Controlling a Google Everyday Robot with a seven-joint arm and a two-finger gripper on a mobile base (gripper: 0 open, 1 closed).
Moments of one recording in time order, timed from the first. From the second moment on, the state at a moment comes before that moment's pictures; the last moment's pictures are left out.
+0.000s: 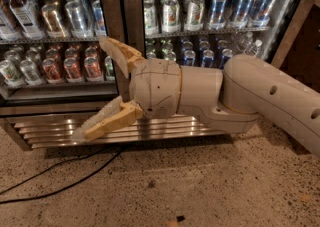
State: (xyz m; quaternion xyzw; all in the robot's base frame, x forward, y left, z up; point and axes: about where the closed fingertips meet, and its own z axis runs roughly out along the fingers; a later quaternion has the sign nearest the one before) arm 0.404 0.111 0.990 -0.52 0.42 0.43 0.60
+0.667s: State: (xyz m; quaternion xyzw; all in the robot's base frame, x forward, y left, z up) arm 0.411 0.110 1.001 -0.50 0.46 0.45 0.58
